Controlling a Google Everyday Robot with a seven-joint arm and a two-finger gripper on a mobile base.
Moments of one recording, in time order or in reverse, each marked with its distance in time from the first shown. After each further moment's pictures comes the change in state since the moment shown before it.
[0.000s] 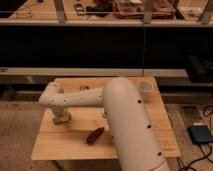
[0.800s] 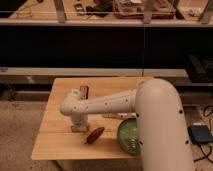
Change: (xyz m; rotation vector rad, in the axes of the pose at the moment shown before) arm -0.111 -0.058 -0.010 0.034 -0.068 0.231
